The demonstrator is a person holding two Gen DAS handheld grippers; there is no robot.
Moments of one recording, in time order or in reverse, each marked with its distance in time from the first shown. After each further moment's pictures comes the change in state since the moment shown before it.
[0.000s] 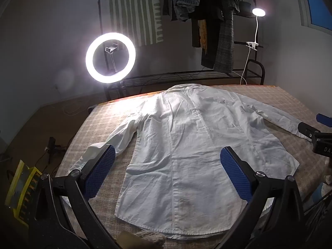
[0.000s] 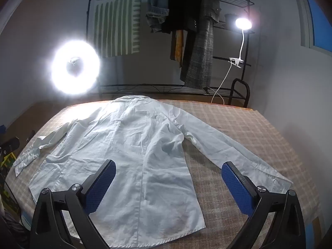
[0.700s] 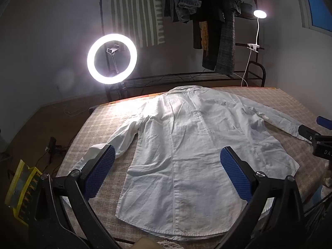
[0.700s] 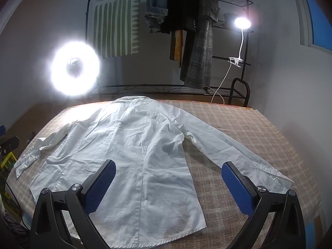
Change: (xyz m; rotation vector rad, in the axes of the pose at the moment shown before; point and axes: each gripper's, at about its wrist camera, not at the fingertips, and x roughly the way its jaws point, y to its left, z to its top) left arm -0.001 0.000 0.003 0.007 -0.006 0.016; right arm 0.000 0.001 0.000 0.002 -0.001 0.005
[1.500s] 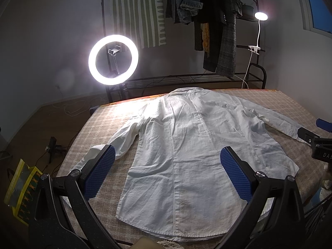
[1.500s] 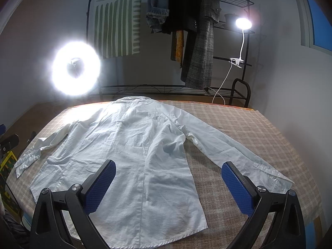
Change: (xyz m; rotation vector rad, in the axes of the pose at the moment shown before) left arm 0.000 0.001 0.001 -0.005 -0.004 0.000; right arm 0.001 0.002 0.000 0.001 -0.002 -0.002
